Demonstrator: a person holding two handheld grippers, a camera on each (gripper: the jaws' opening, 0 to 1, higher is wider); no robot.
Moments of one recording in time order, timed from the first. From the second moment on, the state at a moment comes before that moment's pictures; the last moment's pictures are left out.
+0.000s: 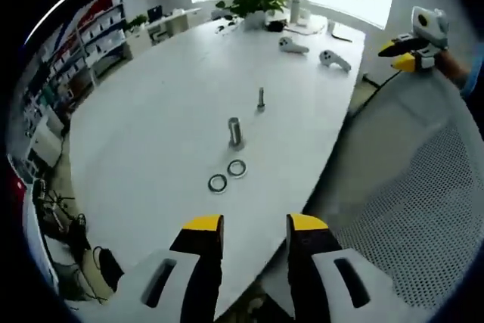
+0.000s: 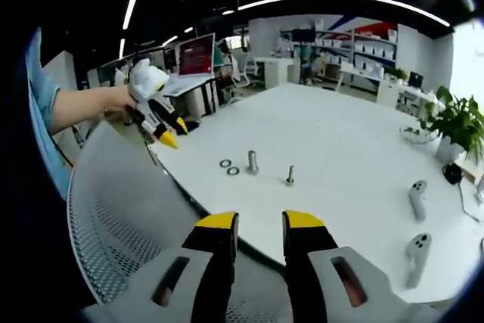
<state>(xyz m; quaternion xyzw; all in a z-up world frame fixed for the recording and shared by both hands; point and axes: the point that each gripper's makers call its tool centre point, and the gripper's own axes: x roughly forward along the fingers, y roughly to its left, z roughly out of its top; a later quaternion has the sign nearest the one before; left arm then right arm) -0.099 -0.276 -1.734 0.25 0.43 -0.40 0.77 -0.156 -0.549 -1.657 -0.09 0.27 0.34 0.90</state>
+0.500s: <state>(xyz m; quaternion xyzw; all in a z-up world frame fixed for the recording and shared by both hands) -0.024 -0.300 -1.793 0.35 0.43 -0.46 0.69 -0.144 -0.550 -1.678 -0.10 0.28 0.29 0.91</state>
